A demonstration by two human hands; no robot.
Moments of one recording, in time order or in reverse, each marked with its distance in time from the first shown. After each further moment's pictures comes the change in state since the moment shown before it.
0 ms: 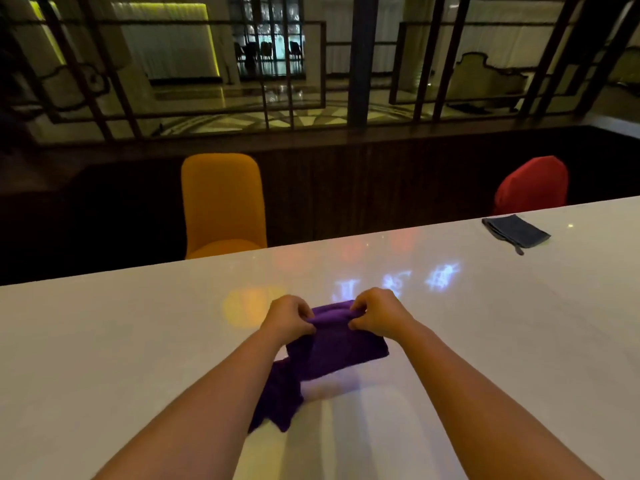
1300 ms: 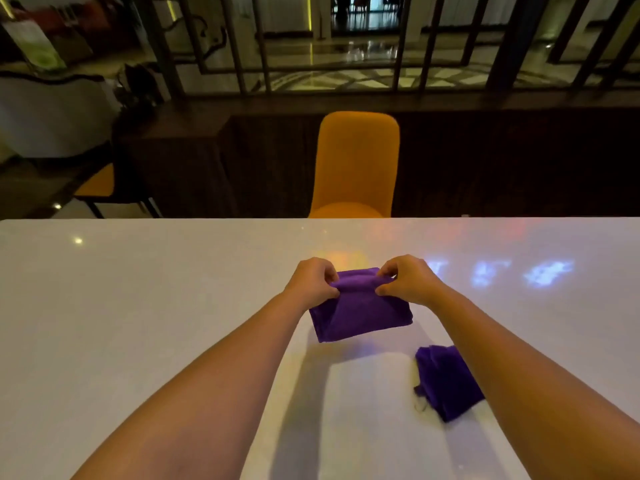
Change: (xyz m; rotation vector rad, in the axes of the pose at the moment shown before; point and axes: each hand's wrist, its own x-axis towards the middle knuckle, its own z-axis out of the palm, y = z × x) left_hand -0.077 -0.268 -0.222 -0.011 0.118 -0.104; right_hand 0.069 -0.289 0.193 0.051 -0.145 -0.134
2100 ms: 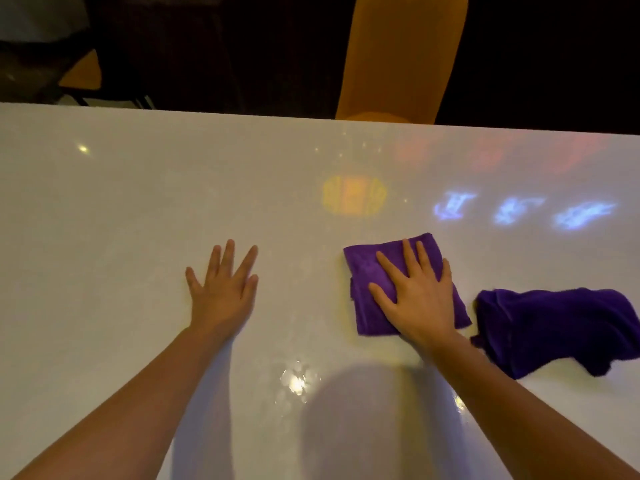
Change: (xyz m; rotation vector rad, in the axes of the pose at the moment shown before) left_hand -0.071 -0.247 0.052 0.414 0.229 -0.269; right_hand -0.030 0.046 0.172 -0.549 0.077 -0.027
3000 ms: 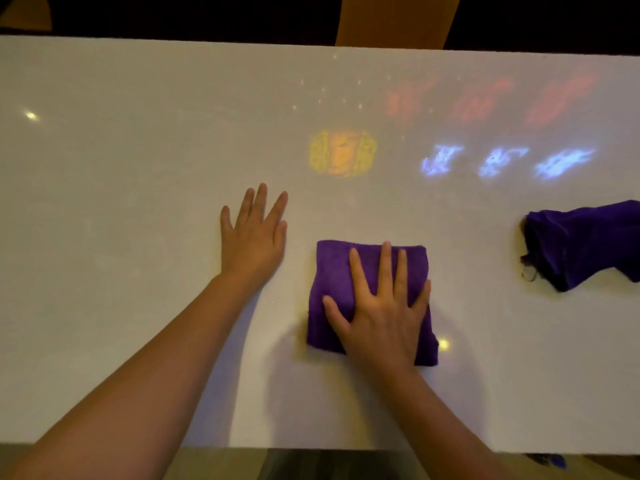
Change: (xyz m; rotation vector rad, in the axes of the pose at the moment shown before) left_hand 0.001 -0.038 0.010 0.069 0.078 0.229; right_hand -0.110 -0.176 0.039 0.051 0.115 0.195
